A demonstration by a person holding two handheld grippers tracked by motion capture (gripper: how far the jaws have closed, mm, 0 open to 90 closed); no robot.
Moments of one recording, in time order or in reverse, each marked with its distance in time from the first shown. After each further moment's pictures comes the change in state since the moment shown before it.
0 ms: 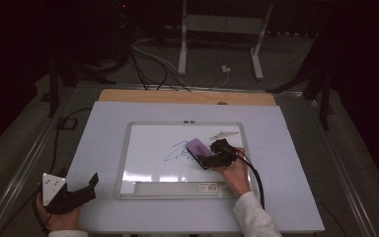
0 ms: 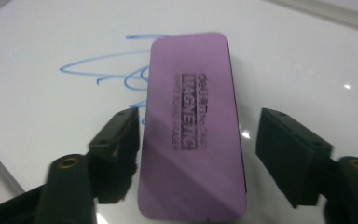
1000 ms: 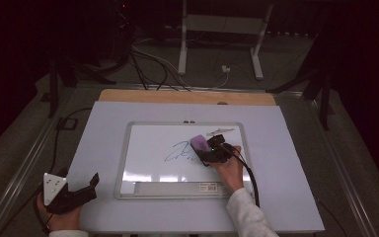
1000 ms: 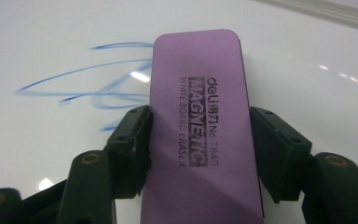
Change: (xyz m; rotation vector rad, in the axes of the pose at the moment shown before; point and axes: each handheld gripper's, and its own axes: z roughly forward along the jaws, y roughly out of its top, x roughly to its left) left arm -0.001 0.000 0.000 0.001 0.002 0.002; right arm 0.007 0.010 0.018 0.040 -0.078 0.046
